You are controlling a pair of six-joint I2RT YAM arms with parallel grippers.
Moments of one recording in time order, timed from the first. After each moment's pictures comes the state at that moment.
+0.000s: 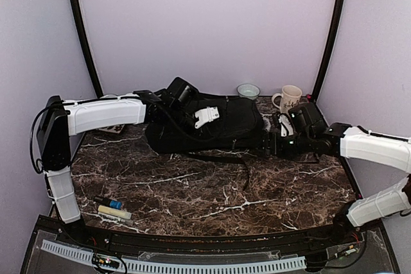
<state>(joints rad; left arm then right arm) -0.81 1.88 1.55 -0.51 0.22 0.58 0.62 1.23 0.79 -0.34 -0.20 0.58</state>
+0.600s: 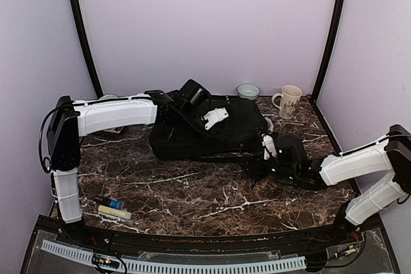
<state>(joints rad) -0.86 1.97 1.66 -0.59 0.21 0.34 0.85 1.39 0.48 0.40 0.09 0.42</state>
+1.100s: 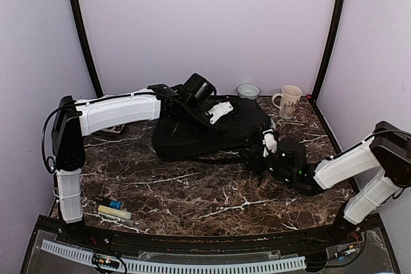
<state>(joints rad) -0.88 2.00 1.78 -0.65 0.22 0.27 0.85 1.49 0.42 0.77 0.19 0.26</state>
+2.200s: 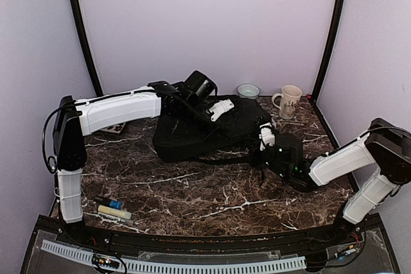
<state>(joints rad) -0.88 2.02 1.83 -0.70 0.24 0.23 0.85 1.56 0.48 0.85 0.30 0.14</state>
